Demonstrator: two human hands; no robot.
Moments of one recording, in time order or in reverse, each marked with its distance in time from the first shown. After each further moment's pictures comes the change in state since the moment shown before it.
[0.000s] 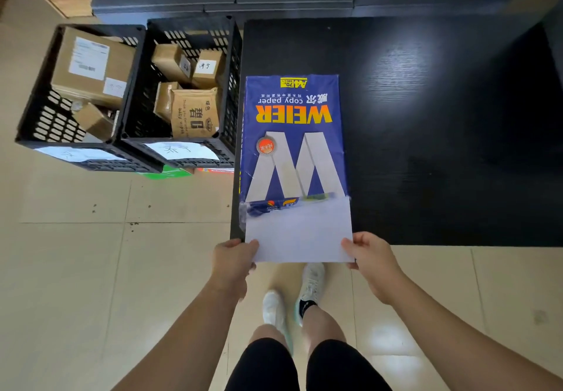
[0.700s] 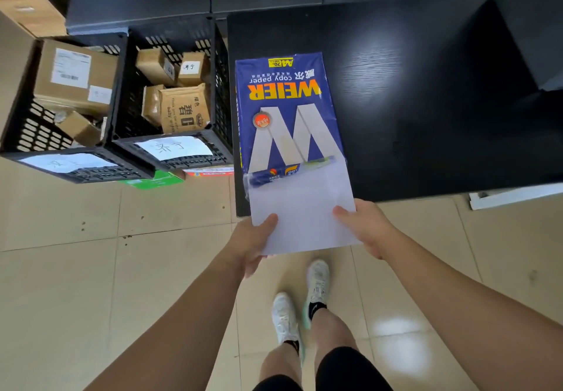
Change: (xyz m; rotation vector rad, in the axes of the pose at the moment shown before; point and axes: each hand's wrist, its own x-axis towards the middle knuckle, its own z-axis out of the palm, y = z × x) left_hand -0.014 -0.020 -0.018 0.037 -0.459 0.080; right_hand -0.018 0.017 0.028 0.007 -0.004 -0.081
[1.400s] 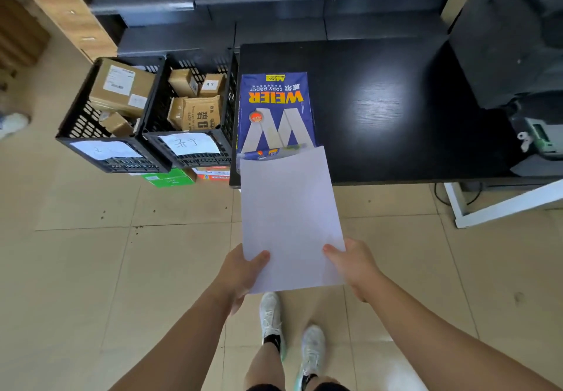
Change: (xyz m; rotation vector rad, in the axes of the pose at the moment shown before) left_hand -0.156 -0.112 0.032 0.080 0.014 0.182; right_hand -0.166 0.085 -0.044 -0.004 0.006 -0.057
